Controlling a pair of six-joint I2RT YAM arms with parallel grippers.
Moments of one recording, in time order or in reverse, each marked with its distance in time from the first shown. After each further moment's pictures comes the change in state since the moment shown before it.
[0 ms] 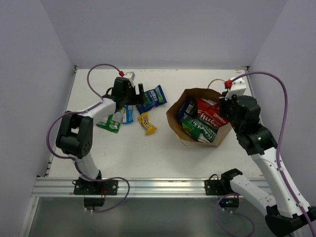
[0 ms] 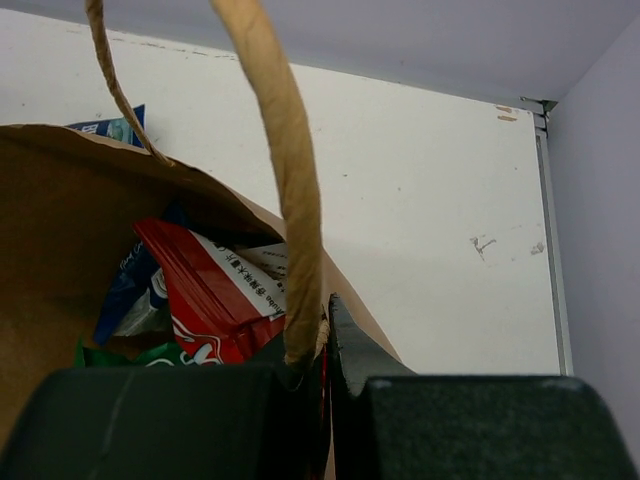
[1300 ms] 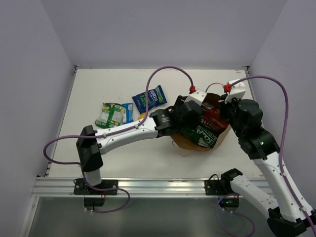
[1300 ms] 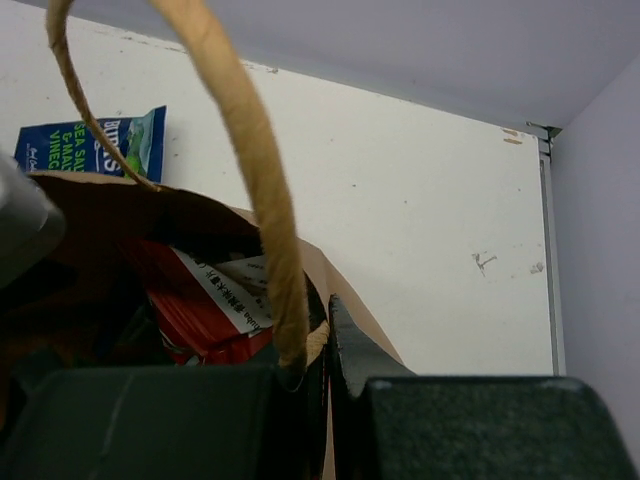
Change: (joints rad) left arm -0.862 0.008 0.536 -0.468 -0.669 0.044; right arm 0.033 -0.036 -0.004 -0.006 -0.010 -0.040
